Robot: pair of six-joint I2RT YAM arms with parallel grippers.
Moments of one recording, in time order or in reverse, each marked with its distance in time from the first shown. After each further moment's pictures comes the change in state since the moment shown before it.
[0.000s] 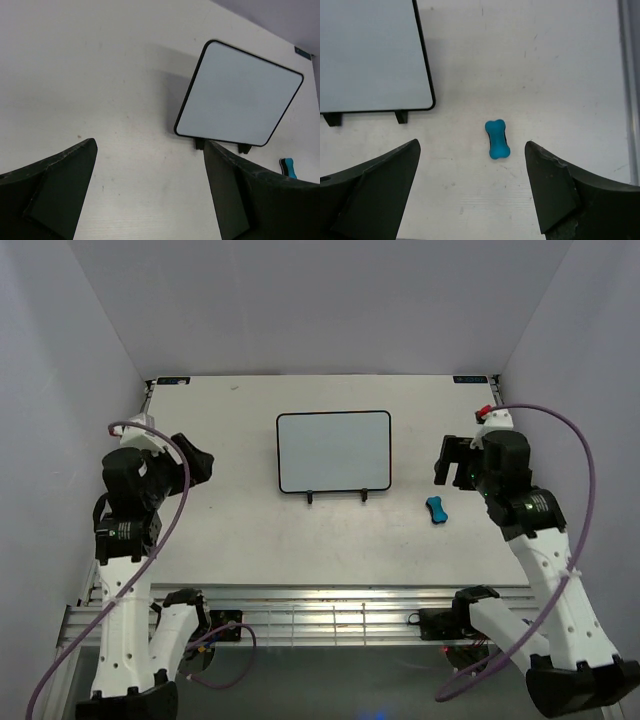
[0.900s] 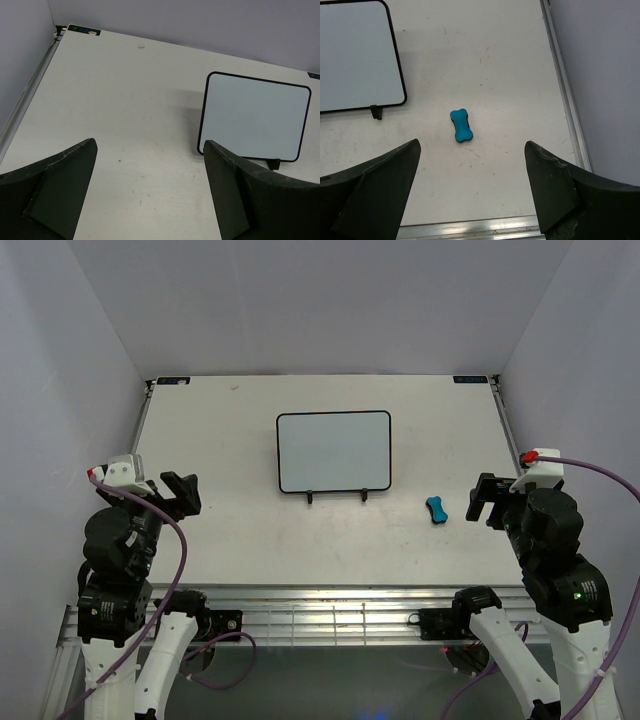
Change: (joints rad) left arm -0.208 -0.341 0.061 -0.077 -0.332 0.184; right arm 0.026 -0.431 0.058 -0.242 0.173 -0.069
